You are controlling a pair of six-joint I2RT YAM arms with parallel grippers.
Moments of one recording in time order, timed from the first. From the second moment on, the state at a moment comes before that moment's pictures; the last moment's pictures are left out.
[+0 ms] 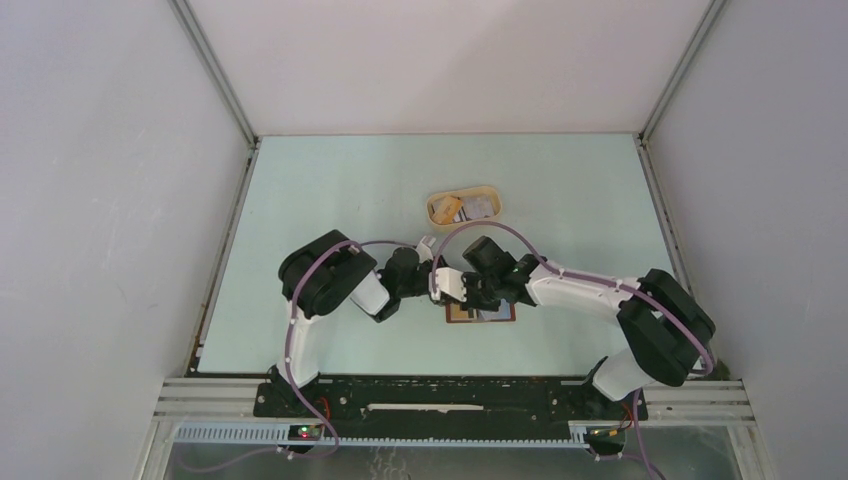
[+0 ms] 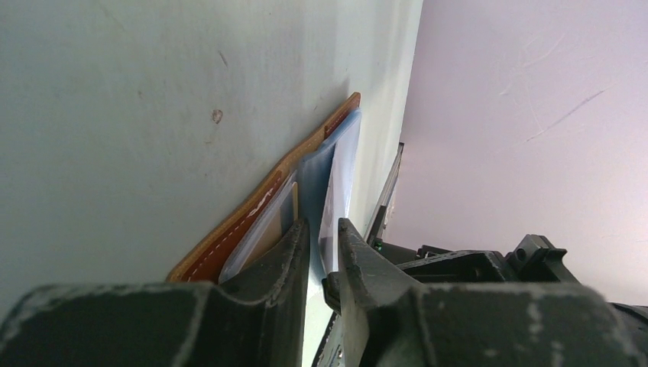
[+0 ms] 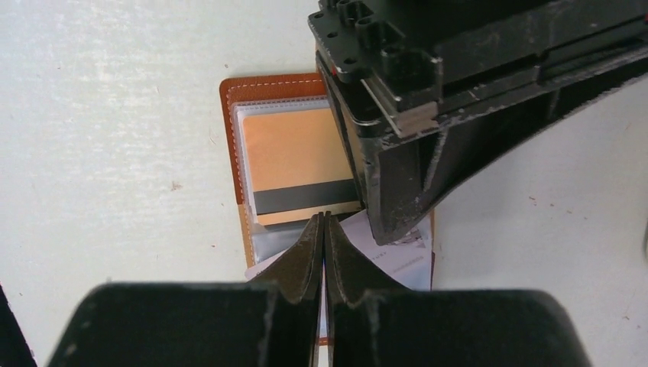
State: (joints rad) left arm -0.71 2.06 0.63 1.05 0.50 -1.31; right arm 0.82 1.52 0.84 -0.37 -0.20 -0.74
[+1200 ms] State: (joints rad) left arm -0.70 2.02 0.74 0.75 0.56 -1.19; right arm 0.45 1.48 0.86 -0.44 -0.47 -0.65
